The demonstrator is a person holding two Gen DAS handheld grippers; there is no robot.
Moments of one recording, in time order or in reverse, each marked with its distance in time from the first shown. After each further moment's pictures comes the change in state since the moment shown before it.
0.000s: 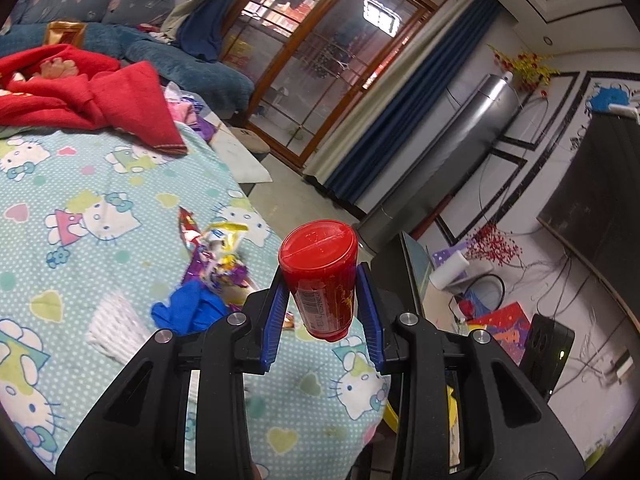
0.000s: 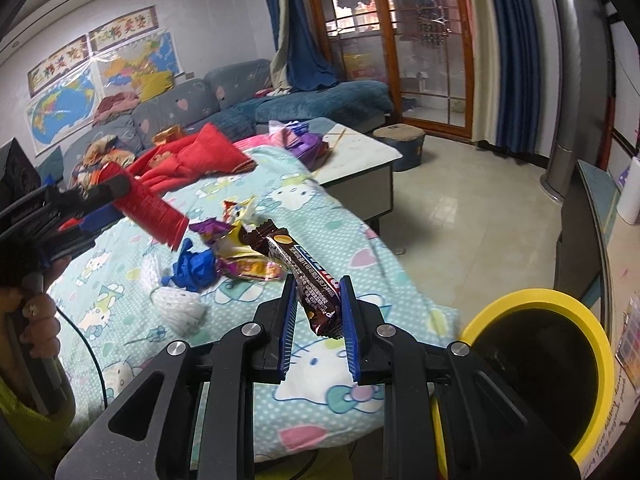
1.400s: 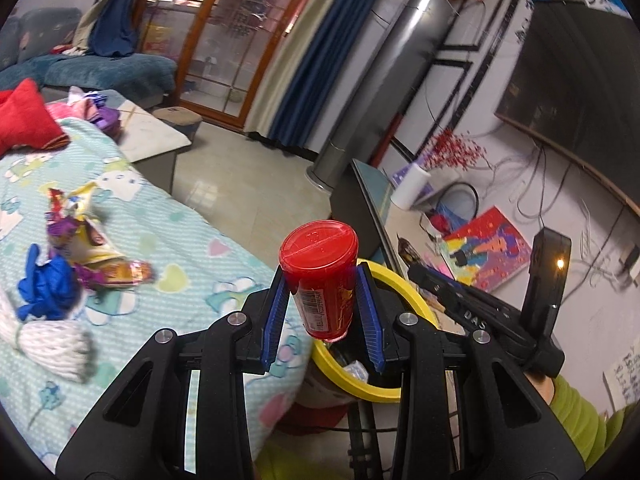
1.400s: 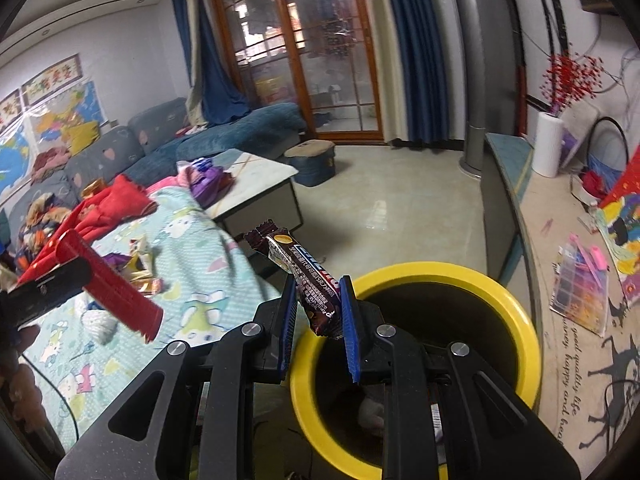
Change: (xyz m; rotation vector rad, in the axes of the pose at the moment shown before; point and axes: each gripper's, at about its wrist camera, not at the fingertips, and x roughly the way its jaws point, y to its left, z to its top) left arm 0.074 -0.117 -0.075 0.273 0.191 -0.107; right arm -0.058 -0.107 -0.035 0.192 -0.093 -0.241
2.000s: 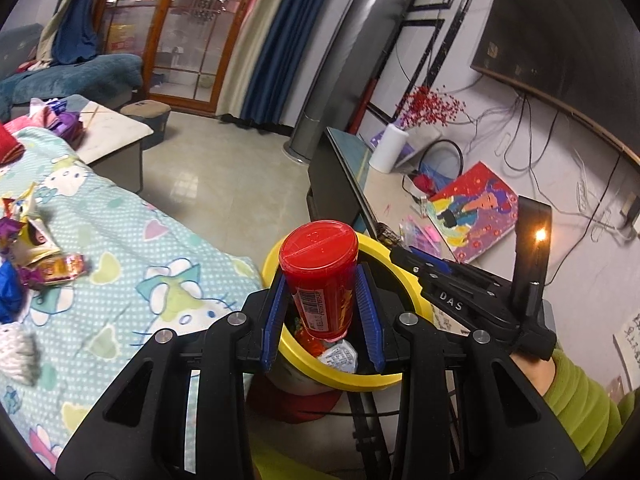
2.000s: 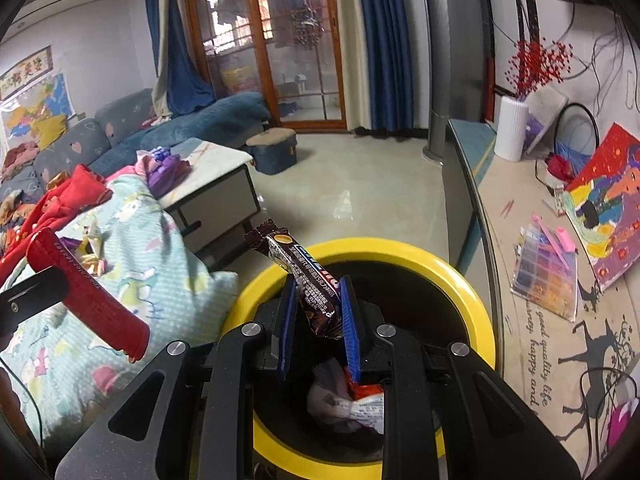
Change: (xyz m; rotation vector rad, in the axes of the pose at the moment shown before) left arm 0.044 -0.041 -0.019 0.110 0.097 -0.041; right arm 0.008 -0.049 -0.022 0.017 0.048 -0.119
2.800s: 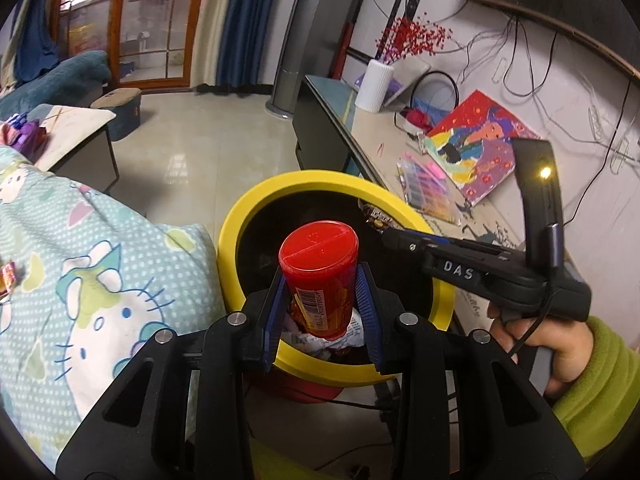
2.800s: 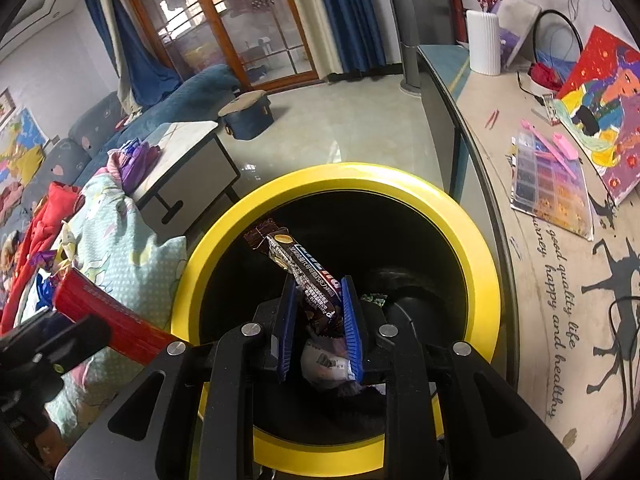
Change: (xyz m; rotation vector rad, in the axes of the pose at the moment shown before) left arm 0.079 -0.029 -0.021 0.145 0.179 0.012; right arm 0.039 -0.055 -0.033 0.198 0.167 0.016
